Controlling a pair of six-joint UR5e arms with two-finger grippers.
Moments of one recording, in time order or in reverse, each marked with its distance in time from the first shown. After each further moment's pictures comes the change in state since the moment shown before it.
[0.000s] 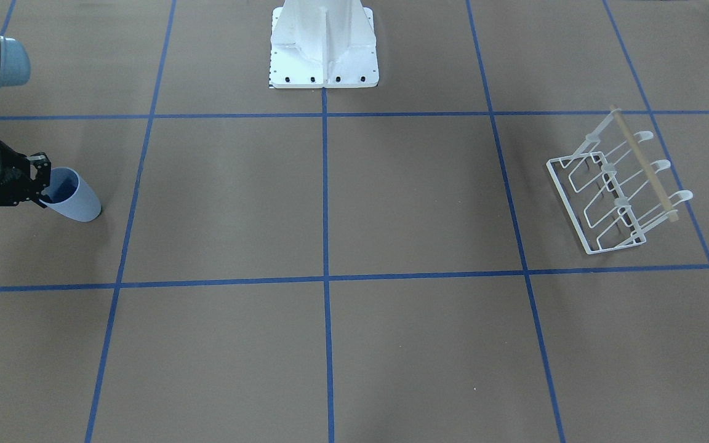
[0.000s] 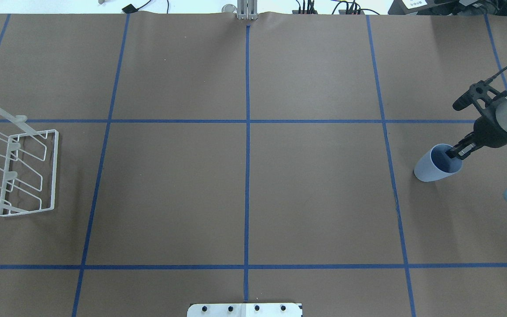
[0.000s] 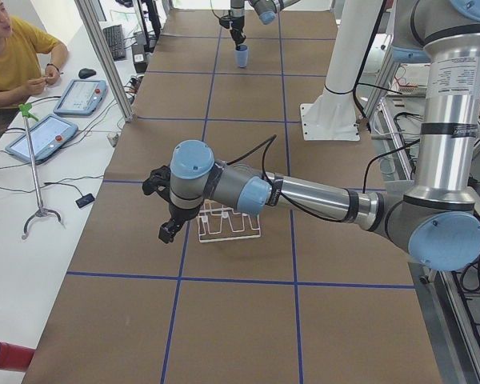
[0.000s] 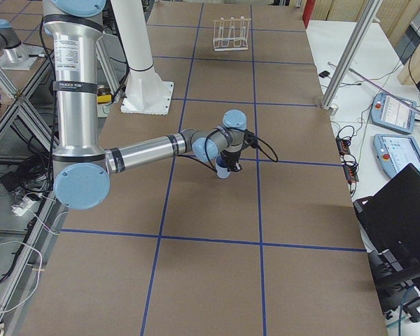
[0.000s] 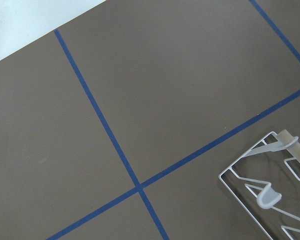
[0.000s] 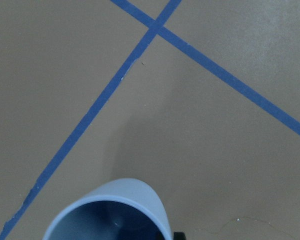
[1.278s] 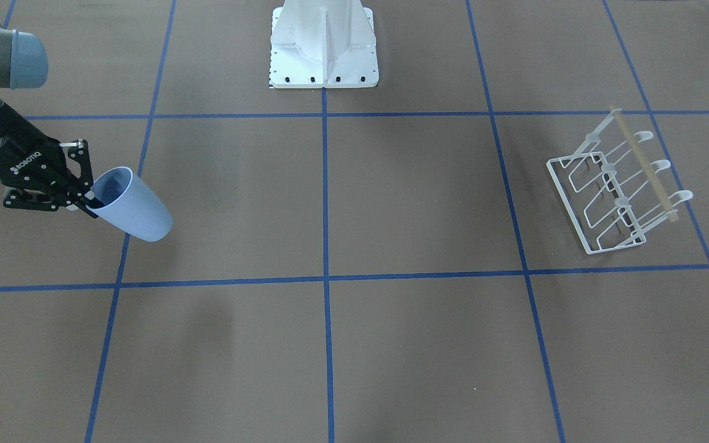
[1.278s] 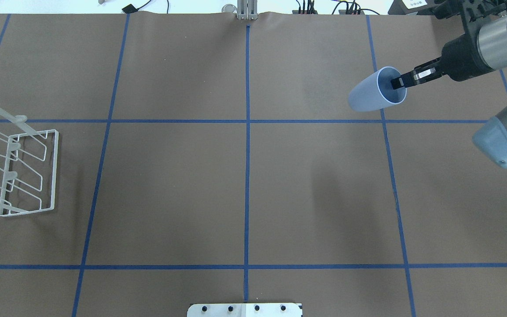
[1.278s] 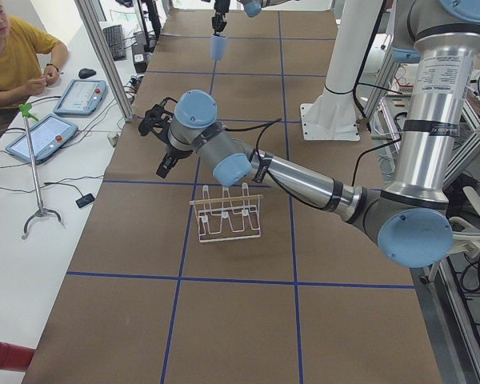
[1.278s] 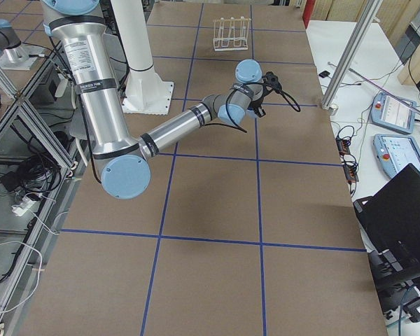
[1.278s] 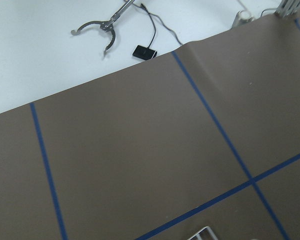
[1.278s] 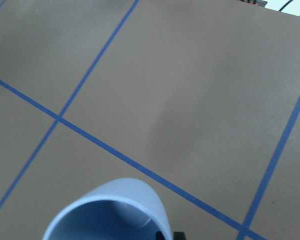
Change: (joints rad) left arm 0.105 -0.121 -0.061 -0.399 -0.158 -0.715; right arm 0.074 0.263 0.020 0.295 0.101 0.525
